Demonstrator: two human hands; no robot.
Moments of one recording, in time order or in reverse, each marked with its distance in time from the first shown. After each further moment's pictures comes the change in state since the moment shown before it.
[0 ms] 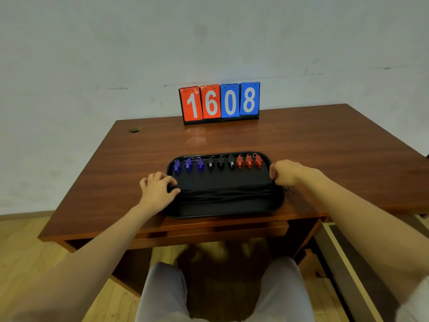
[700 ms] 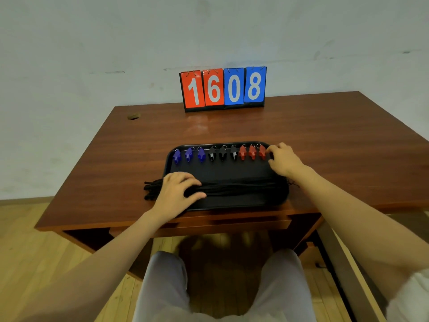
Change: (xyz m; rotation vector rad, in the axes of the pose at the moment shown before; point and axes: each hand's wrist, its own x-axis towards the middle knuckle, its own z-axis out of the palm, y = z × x) left_hand -0.017 0.021 0.036 -0.171 0.157 0.415; right_hand 0.037 -0.011 0.019 0.250 0.293 0.109
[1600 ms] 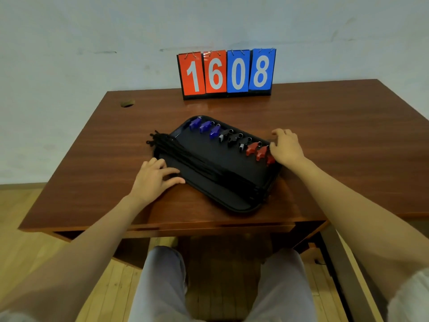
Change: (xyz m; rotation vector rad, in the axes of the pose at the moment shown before) left_hand 0.031 -0.055 -0.011 0.265 -0.117 -0.093; right_hand 0.048 0.000 0.007 0.177 0.119 0.058
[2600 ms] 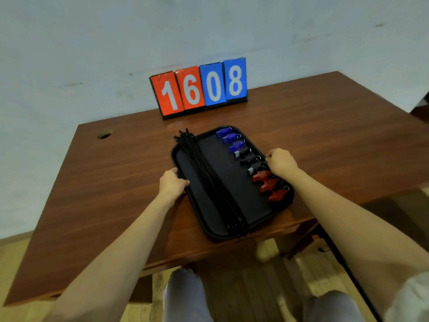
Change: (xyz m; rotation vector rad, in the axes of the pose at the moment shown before) left_hand 0.082 0.043 -0.001 -0.879 -0.265 -0.678; right_hand -0.018 -0.004 0.007 0.099 -0.084 0.331
